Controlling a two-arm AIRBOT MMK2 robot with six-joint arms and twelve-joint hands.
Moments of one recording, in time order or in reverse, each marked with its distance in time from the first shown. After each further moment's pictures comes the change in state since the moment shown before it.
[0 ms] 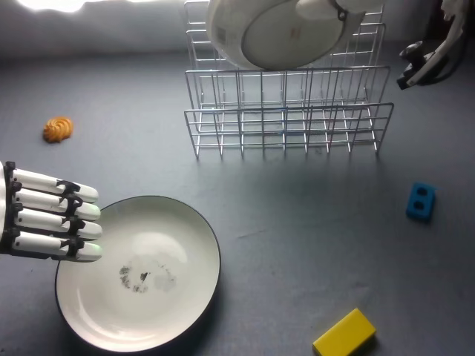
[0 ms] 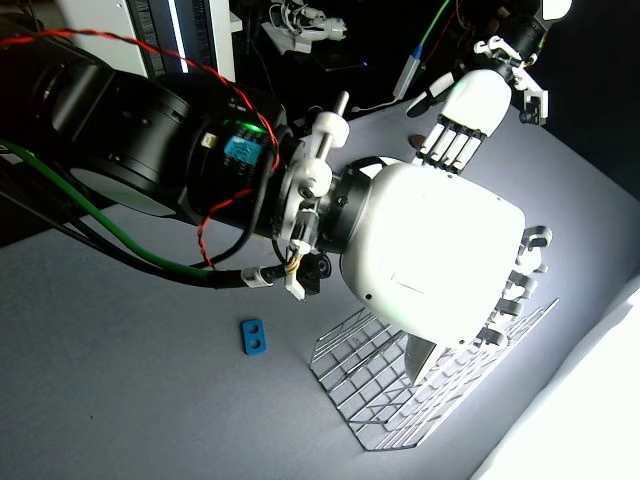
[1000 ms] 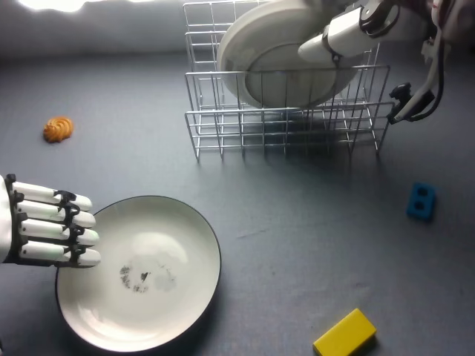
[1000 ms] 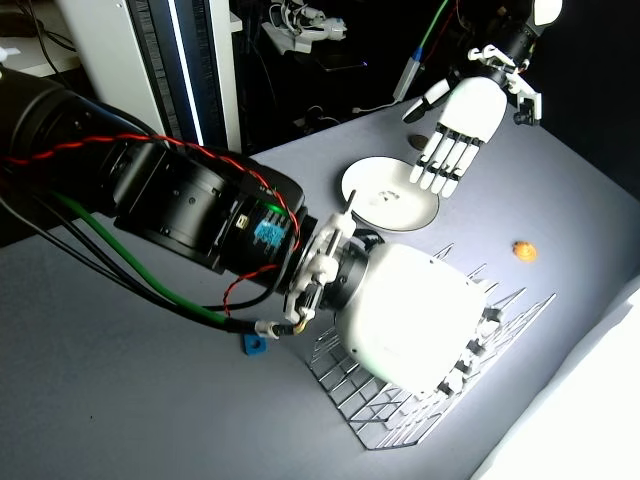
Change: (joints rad) left arm 0.071 0.002 -0.056 -0.078 0.124 -0.006; right arm -0.113 -0.100 0.124 0.082 0.020 -0.005
